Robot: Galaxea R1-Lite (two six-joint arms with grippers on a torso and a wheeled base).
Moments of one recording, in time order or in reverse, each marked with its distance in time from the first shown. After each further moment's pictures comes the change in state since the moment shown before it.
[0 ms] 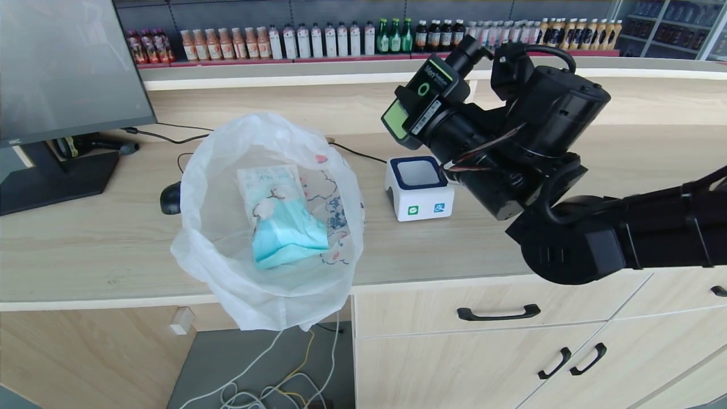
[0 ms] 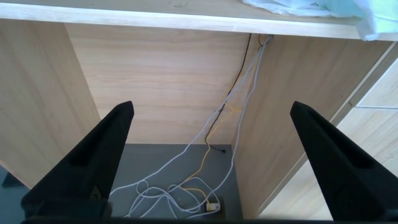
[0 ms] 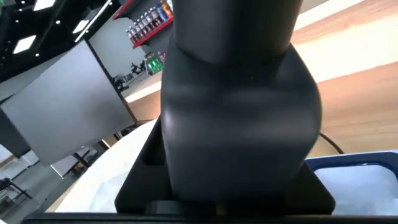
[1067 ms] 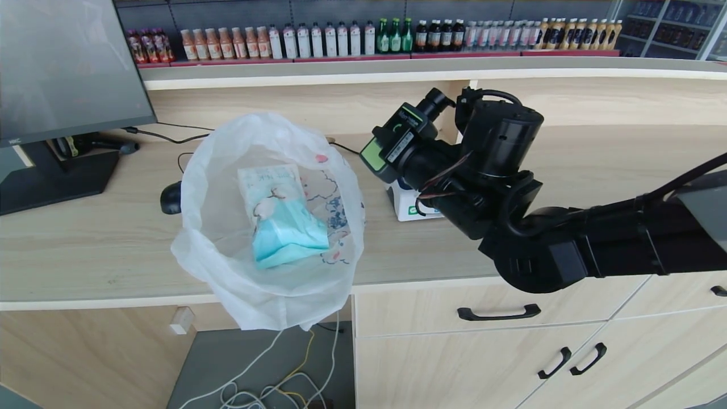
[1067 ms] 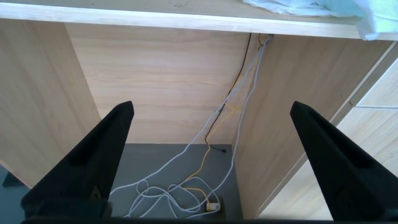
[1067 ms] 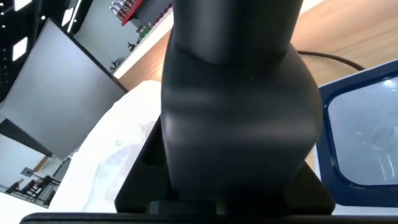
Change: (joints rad) left arm 0.000 0.000 0.000 0.000 0.000 0.000; right arm 0.036 0.058 -0.019 0.139 -0.023 0.210
